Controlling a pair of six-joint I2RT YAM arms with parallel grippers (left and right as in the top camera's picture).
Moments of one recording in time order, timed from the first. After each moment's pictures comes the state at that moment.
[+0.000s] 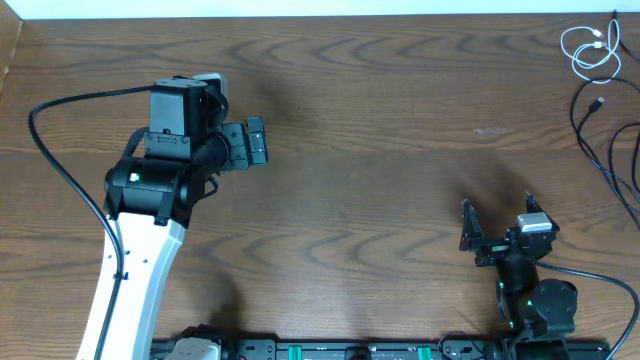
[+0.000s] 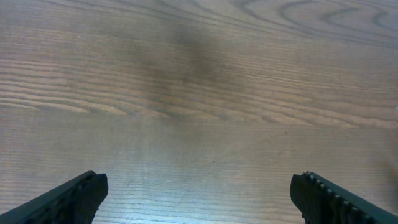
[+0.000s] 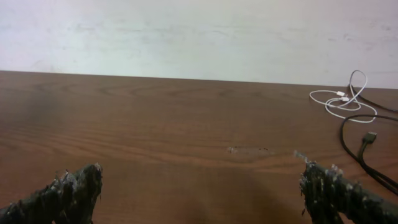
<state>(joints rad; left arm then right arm) -0.15 1.26 1.29 -0.91 0.04 -0.23 0.08 0.01 0.01 -0.07 -0.03 0.02</state>
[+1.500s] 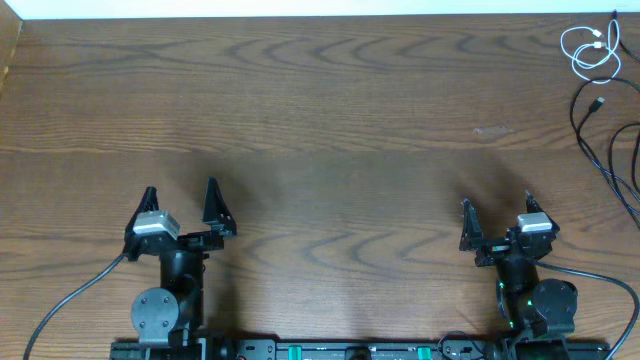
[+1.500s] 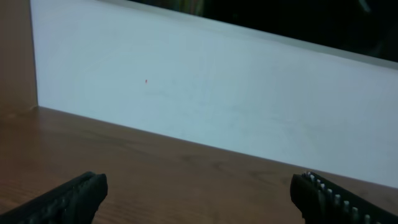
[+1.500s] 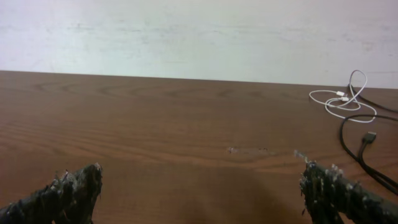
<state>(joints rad) 0.00 0.13 0.20 0.04 -0.06 -0.22 0.08 0.01 0.01 -0.07 -0.03 0.02</state>
